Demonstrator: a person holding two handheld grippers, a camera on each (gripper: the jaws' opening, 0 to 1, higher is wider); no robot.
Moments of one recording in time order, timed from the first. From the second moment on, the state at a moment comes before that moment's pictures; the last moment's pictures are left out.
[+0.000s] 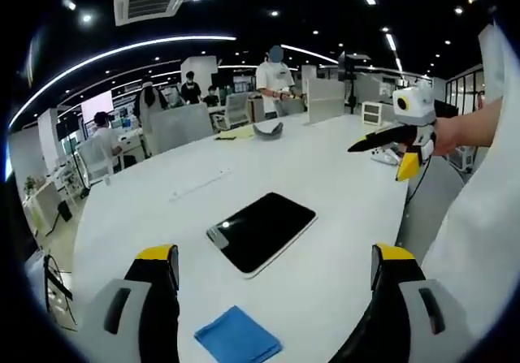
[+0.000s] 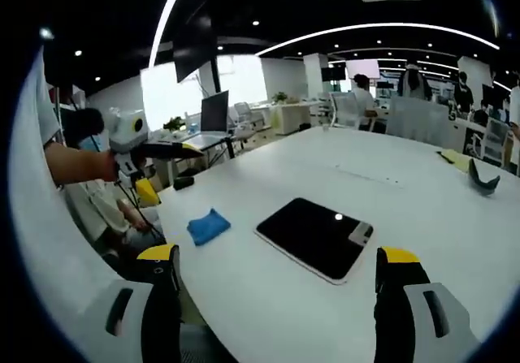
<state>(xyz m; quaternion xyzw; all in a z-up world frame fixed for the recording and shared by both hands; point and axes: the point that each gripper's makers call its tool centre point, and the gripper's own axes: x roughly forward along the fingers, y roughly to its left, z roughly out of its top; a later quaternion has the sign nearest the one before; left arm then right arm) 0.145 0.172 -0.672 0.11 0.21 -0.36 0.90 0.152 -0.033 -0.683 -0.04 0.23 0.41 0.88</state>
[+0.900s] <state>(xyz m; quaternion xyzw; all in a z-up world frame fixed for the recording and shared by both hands) 0.139 0.173 -0.674 0.11 0.22 -0.37 0.90 0.152 -0.036 -0.678 -0.05 0.22 0.42 0.88</state>
